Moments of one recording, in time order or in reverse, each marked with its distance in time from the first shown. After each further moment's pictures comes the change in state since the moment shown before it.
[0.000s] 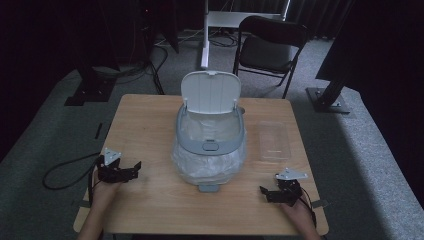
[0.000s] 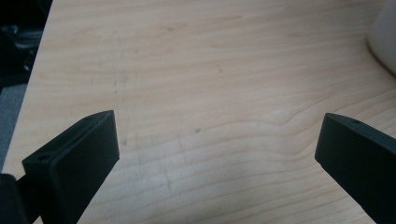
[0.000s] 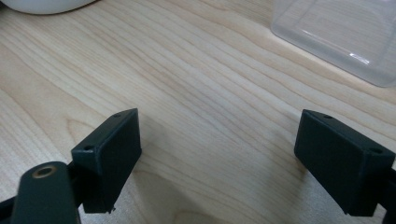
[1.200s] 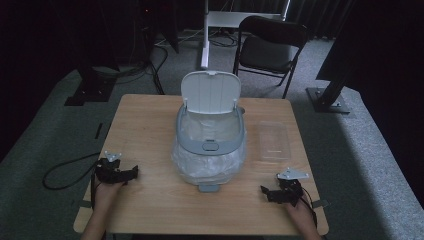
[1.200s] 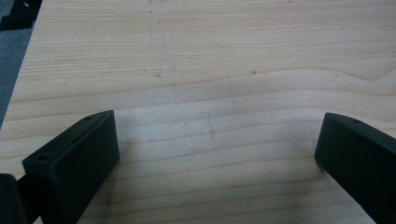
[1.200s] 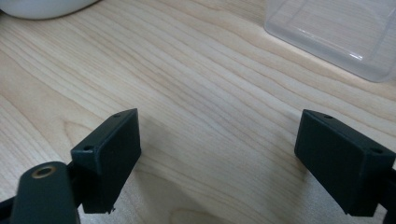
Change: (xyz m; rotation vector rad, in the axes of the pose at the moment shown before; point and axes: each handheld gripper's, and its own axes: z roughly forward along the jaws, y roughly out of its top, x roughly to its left) left arm 0.009 -0.013 0.021 0.187 0.126 -0.103; right arm -0.002 -0.001 -0.001 -0.003 -0.004 0.020
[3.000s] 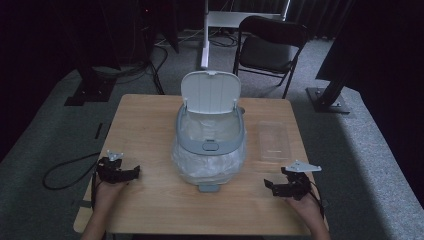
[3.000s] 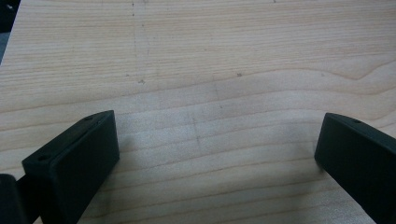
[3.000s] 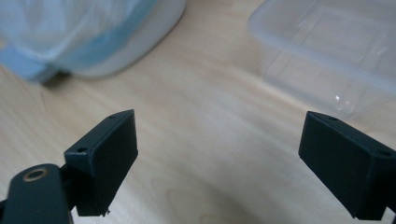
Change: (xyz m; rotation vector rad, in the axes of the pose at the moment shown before) left arm -0.003 0.002 0.002 0.005 -0.042 0.033; right arm -0.001 0.038 -0.043 -0.062 0.046 0.055
